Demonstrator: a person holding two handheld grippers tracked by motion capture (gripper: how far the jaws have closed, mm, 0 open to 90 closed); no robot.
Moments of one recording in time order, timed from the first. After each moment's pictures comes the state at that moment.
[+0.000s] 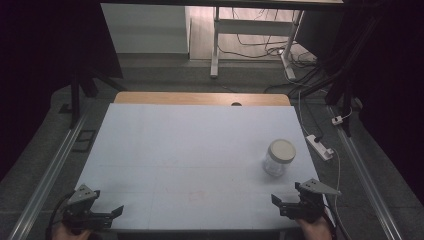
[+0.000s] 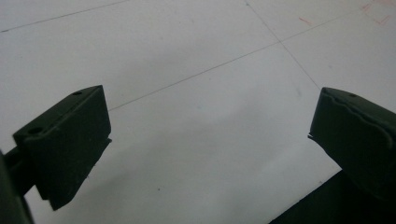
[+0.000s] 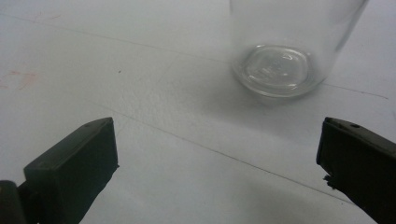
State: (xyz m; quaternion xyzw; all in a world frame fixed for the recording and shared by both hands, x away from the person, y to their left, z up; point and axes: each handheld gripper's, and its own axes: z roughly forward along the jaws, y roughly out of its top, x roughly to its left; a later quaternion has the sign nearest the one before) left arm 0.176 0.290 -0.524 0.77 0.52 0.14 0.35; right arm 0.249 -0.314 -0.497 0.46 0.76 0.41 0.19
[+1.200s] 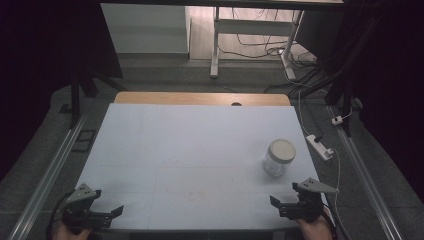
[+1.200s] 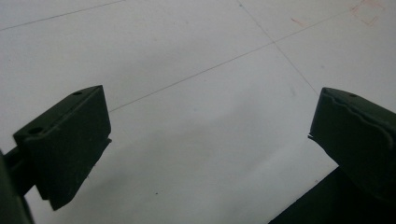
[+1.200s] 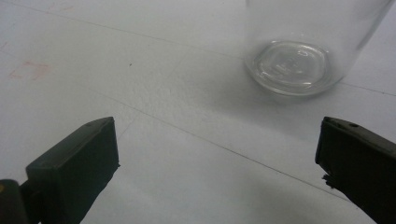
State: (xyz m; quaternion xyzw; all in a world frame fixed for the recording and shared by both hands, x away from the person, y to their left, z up) left arm 0.179 0.295 -0.525 0.77 0.51 0.12 0.37; right arm 0.251 -0.313 -0.496 0.45 0.78 0.41 0.17
